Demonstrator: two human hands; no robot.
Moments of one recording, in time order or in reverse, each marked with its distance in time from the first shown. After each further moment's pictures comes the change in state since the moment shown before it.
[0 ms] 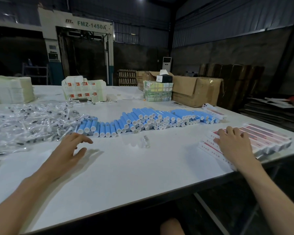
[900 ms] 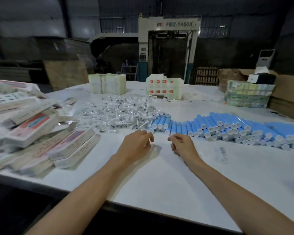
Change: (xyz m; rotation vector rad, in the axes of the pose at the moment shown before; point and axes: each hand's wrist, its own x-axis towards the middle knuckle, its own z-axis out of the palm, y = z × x) left_hand -0.002 0.019 -0.012 0.506 -0.055 -0.337; right_hand -0.019 -0.373 -0.073 1.771 -0.516 -0.483
